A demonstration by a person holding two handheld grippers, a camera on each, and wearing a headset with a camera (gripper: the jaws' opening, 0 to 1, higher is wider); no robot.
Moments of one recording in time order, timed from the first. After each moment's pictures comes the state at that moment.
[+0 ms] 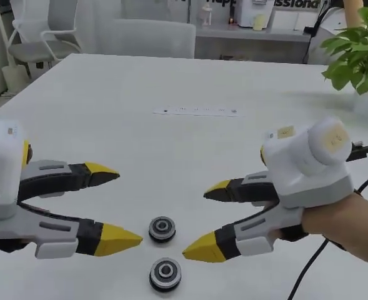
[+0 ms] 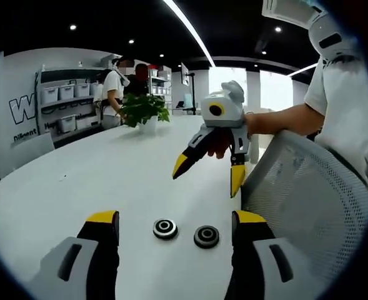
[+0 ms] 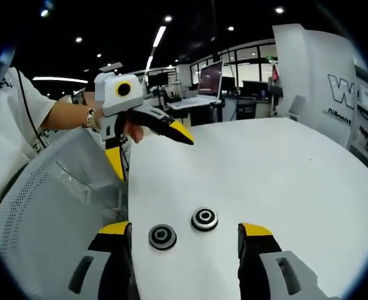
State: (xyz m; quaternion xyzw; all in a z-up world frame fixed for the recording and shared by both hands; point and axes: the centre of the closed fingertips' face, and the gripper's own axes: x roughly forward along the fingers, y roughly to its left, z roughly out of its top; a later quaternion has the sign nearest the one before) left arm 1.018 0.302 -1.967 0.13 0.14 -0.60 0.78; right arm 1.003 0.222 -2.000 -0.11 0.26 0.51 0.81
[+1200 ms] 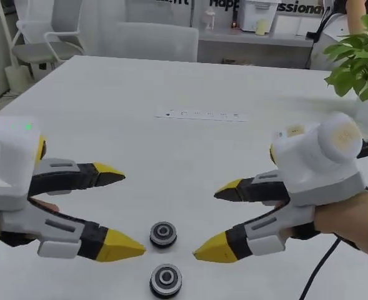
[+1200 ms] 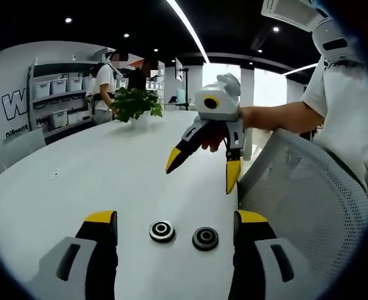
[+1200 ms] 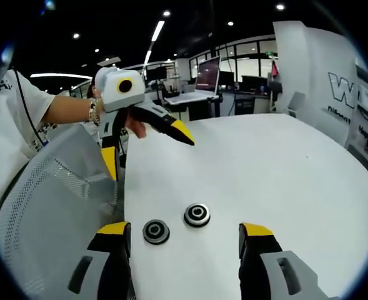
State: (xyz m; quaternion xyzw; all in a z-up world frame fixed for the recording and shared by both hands) left arm 1.025 0.281 -1.973 0.13 0.16 -0.63 0.75; right arm 1.012 0.217 -1.999 -0.13 0.28 0.51 0.80
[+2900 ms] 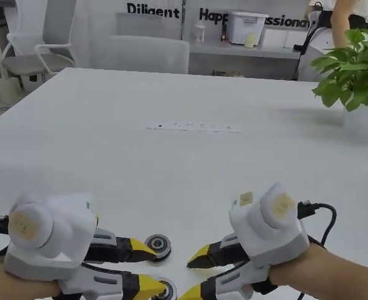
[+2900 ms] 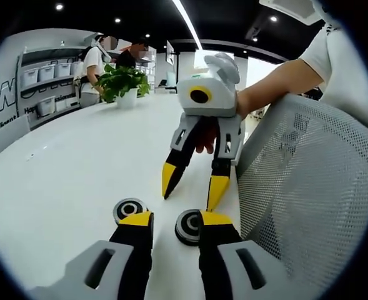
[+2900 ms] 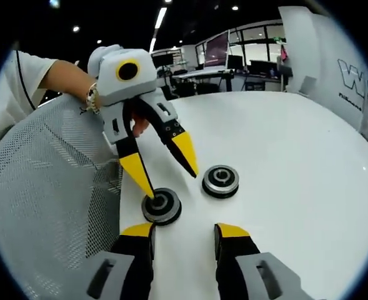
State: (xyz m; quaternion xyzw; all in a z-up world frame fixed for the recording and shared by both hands) left arm 1.002 0.253 -2.051 0.16 0.19 -0.65 0.72; right arm 0.987 0.236 -2.083 -0.14 0.33 0.53 0.77
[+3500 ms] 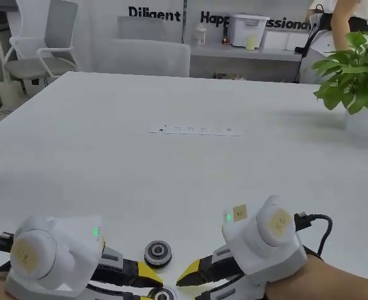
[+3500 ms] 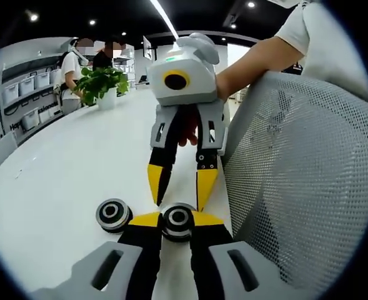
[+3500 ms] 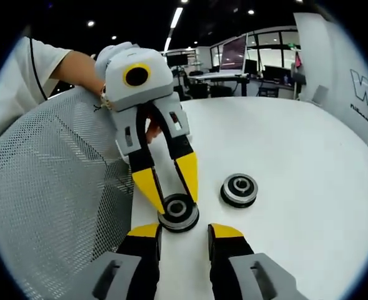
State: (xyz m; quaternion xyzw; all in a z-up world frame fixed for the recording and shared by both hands) left arm 0.984 0.249 -2.061 0.21 0.18 -0.68 0.68; right arm 0.977 0.247 -2.079 -0.15 0.31 0.57 0.75
